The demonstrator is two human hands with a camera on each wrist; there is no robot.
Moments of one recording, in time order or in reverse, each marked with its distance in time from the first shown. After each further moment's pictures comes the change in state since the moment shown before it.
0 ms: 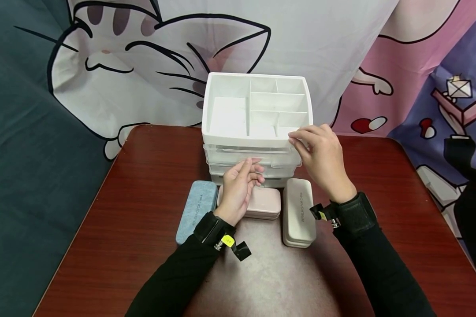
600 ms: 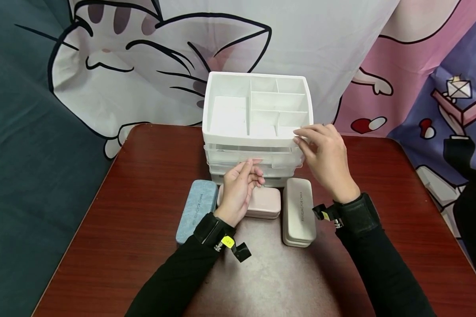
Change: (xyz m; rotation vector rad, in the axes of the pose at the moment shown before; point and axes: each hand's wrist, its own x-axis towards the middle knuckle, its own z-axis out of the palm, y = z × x) left_hand -0.003 -0.002 -0.001 -0.011 -0.011 0.001; right_hand -0.002 0.005 -0.003 0.017 0.016 0.035
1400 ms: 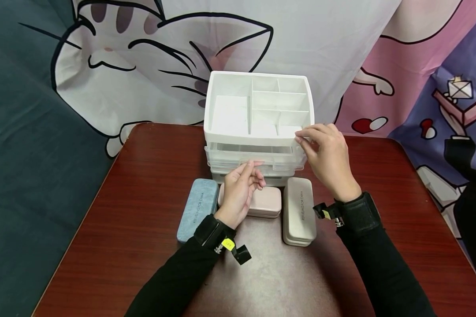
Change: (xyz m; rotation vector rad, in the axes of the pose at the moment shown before) left_hand -0.009 0.001 -0.001 0.017 -0.011 -0.014; right_hand 0.001 0.000 -0.001 -0.008 0.000 0.003
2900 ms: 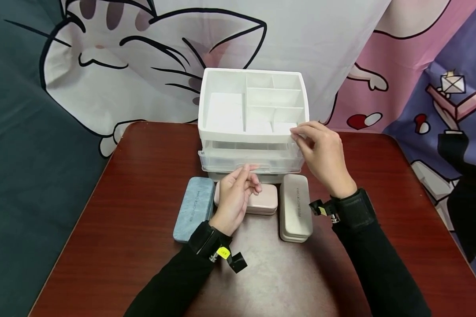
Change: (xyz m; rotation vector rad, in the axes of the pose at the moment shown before) left_hand -0.016 -0.002 0.001 0.008 -0.012 0.018; right_hand -0.002 0.002 -0.002 0.035 -0.035 0.028
